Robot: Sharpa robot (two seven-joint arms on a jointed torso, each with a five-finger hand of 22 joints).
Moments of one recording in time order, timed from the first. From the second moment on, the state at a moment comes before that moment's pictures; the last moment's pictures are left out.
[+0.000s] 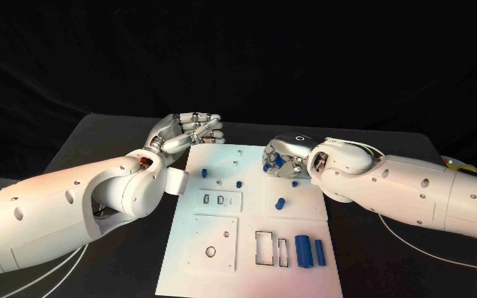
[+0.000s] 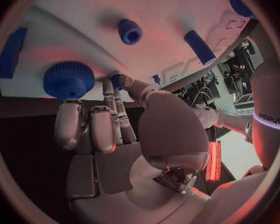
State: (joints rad) left arm 1.19 -0.93 -0.01 1.69 -0.05 -0.39 0.45; left_hand 1.49 -0.16 0.32 0.27 0.05 0.86 0.22 0.26 0.16 1.00 0.18 0.16 0.07 1.00 0.13 0.34 0.25 0.17 0.91 0.23 0.32 0.15; right arm 1.27 -0.66 -0.16 1.35 -1.57 -0.28 -0.01; right_hand 1.22 -0.11 0.61 -0.11 0.06 1.05 0.14 0.25 0.26 1.23 0.07 0.10 0.10 1.46 0.00 1.38 1.17 0.09 1.35 0.11 1.36 1.19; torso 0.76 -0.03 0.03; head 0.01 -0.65
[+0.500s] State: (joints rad) left arm 1.19 -0.93 -0.01 1.69 -0.05 -0.38 0.44; left_hand 1.49 -0.16 0.32 0.27 0.05 0.86 0.22 0.25 0.16 1.00 0.18 0.15 0.07 1.00 0.13 0.33 0.25 0.17 0.91 0.23 0.32 0.15; right arm 1.27 -0.65 -0.16 1.37 -1.55 -0.37 -0.03; right_hand 1.21 -0.10 0.62 -0.11 0.06 1.05 0.14 0.25 0.26 1.25 0.07 0.10 0.11 1.46 0.00 1.39 1.16 0.09 1.35 0.11 1.36 1.19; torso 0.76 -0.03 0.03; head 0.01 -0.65
